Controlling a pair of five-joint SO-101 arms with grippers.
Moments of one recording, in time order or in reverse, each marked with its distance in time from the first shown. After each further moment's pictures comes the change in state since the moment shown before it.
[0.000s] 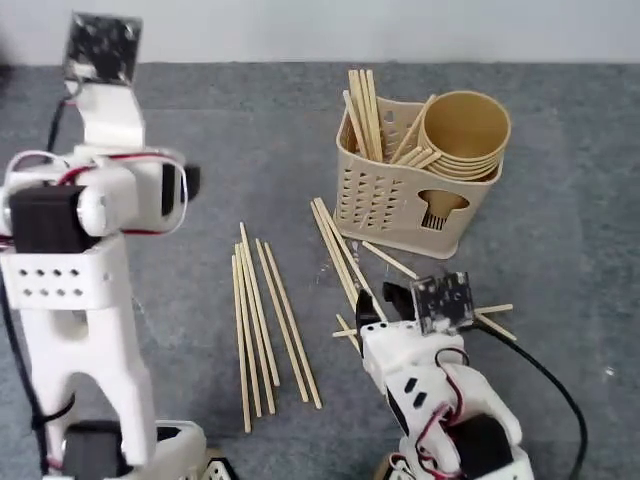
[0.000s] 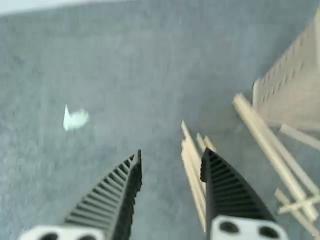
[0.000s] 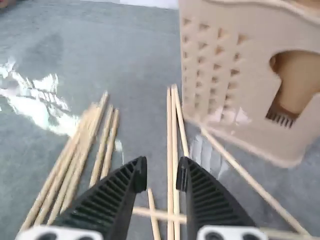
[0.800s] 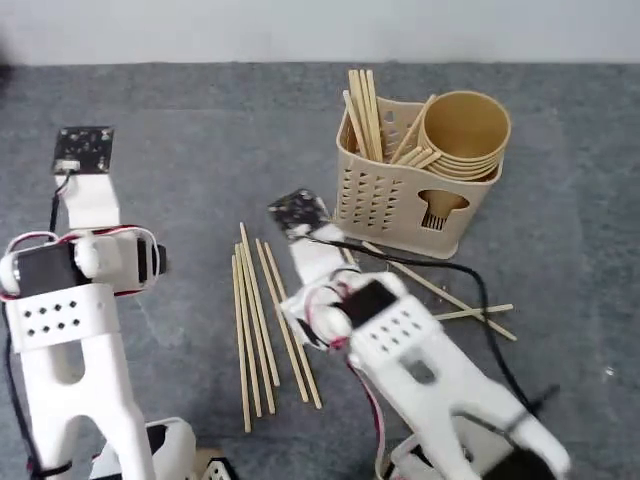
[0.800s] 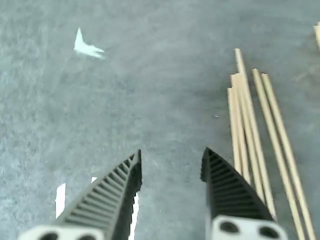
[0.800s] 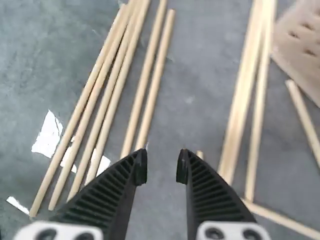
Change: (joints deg) left arm -13.6 -14.6 38.8 -12.0 -2.0; right arm -15.1 71.5 -33.2 -6.5 0.5
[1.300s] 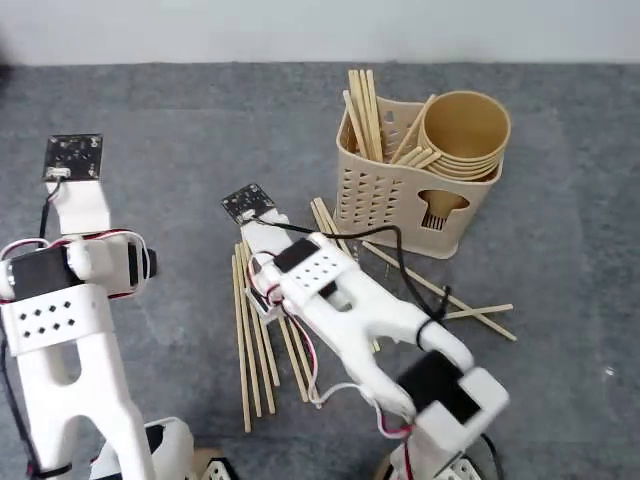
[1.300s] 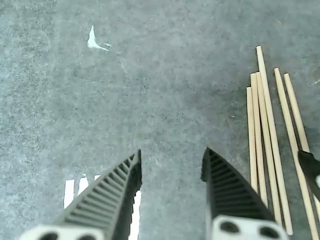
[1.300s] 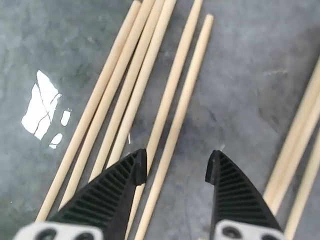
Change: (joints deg) left arm -2.5 0.0 2.4 -2.2 -2.0; right arm -2.3 35.6 -23.3 -1.5 0.0
